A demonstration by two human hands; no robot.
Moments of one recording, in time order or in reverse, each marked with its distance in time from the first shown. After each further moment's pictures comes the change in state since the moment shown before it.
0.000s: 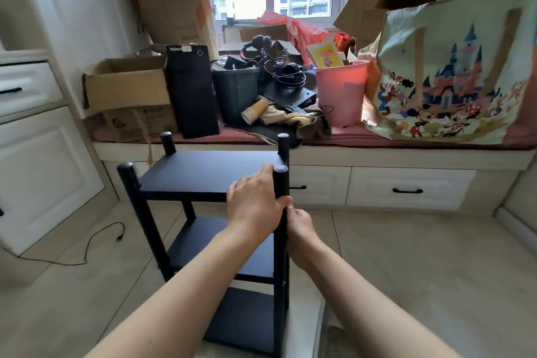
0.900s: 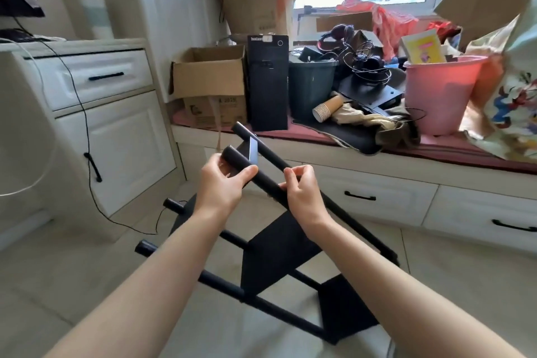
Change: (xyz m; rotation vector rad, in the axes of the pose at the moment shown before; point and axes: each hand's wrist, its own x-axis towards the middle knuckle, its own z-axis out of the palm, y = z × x) left_hand 0.031 -0.167 -0.062 -0.832 0.362 -0.418; right_hand 0.037 -0.042 0.142 -0.287 -0.147 -0.409
